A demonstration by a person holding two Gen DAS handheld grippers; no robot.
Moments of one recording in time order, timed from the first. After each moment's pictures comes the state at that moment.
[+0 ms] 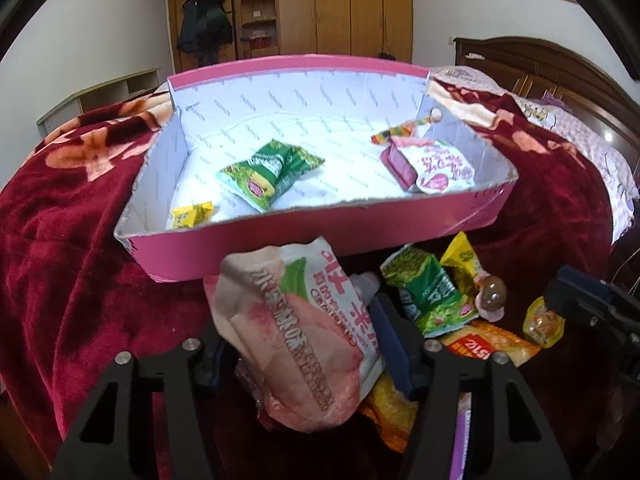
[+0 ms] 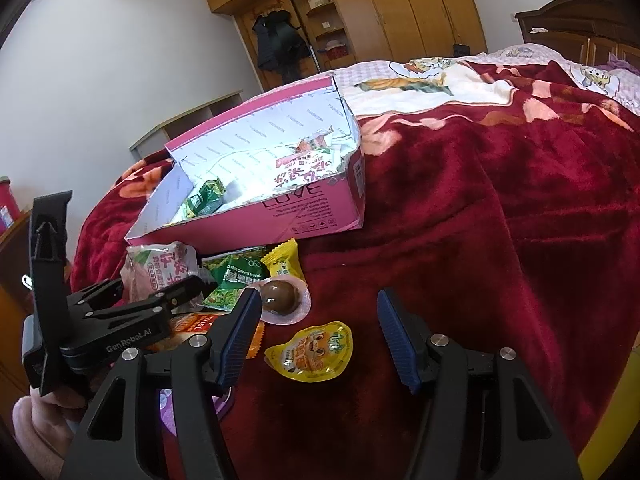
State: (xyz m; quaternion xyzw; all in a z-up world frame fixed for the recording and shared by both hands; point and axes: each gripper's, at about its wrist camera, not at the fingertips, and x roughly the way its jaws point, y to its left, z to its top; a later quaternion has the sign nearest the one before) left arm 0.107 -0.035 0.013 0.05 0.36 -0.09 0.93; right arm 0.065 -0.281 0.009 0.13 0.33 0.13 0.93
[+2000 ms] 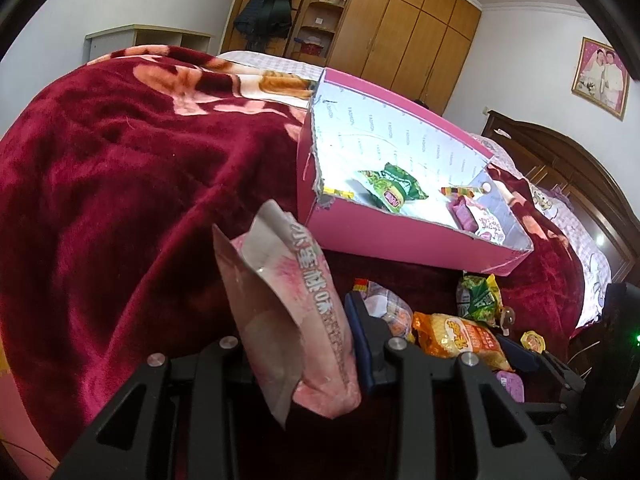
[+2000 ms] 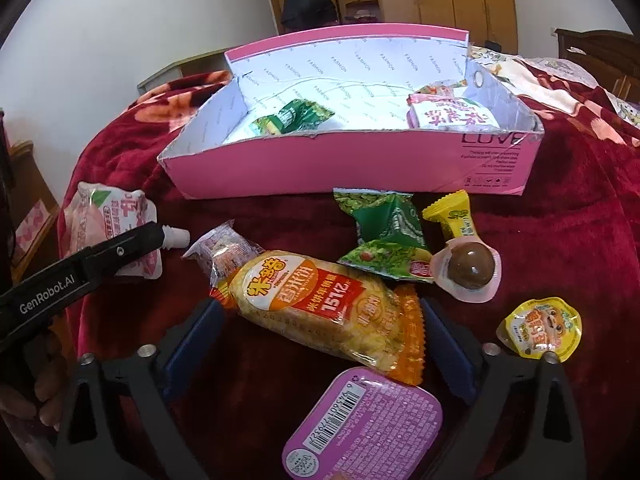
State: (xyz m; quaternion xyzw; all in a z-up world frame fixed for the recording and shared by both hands) left arm 0.080 0.085 0.013 -0.12 0.34 -0.08 0.93; right arm 0.077 -0.152 -0.010 0.05 0.39 0.13 0.91
